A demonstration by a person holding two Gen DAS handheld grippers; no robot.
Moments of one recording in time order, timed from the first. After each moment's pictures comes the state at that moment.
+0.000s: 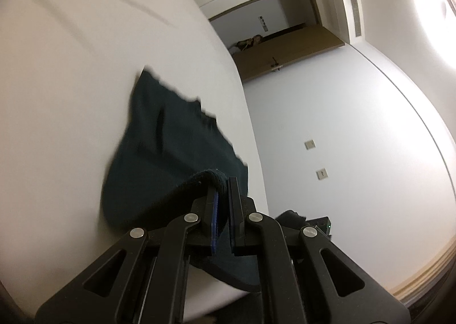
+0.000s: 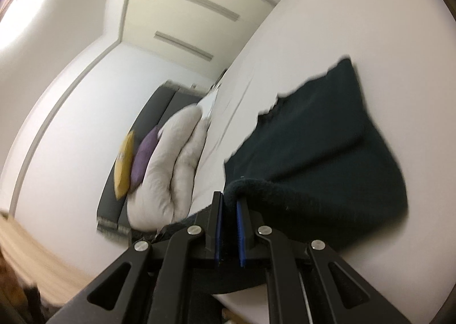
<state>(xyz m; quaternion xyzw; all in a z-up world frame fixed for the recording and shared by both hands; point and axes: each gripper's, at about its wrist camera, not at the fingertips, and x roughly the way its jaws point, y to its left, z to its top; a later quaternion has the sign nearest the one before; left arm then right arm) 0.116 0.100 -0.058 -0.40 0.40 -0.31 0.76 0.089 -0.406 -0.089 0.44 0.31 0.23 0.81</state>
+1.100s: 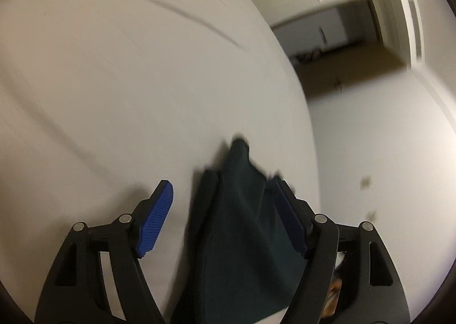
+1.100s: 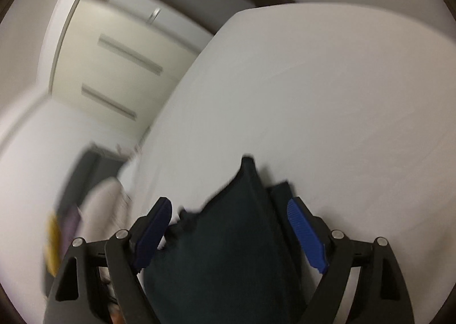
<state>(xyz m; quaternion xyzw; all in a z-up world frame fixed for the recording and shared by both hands) 0.331 0.084 -0.141 -0.37 0.47 -0.18 0.78 0.240 -0.463 -0.119 0.42 0.30 0.01 0.86</state>
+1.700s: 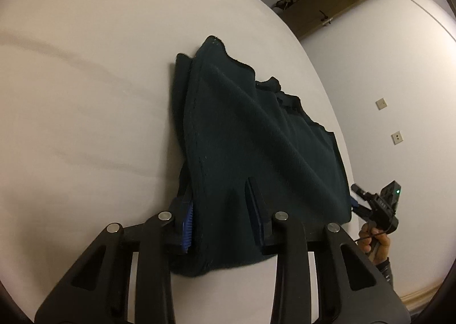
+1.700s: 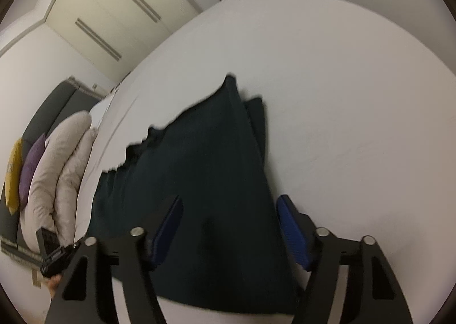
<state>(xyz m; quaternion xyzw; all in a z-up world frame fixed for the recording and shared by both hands) 0.218 0.021 -0.157 -0.23 0.51 -0.25 0.79 0.187 -0.427 -0.141 0.30 0.40 0.01 0.87</state>
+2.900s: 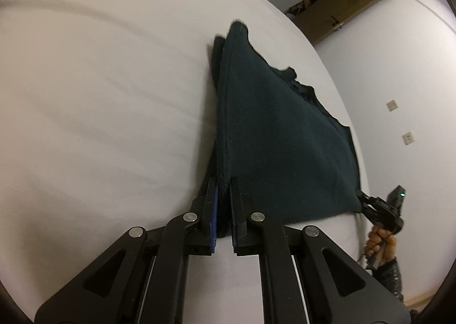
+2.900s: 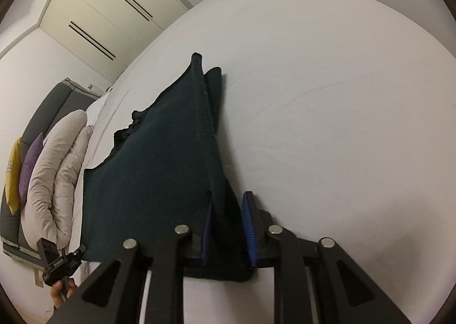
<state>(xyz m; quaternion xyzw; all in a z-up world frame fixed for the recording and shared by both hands) 0.176 0.029 -0.164 -0.21 0.50 -0.20 0.82 0.146 -0.450 -0.172 0.32 0.40 0.00 0.86</state>
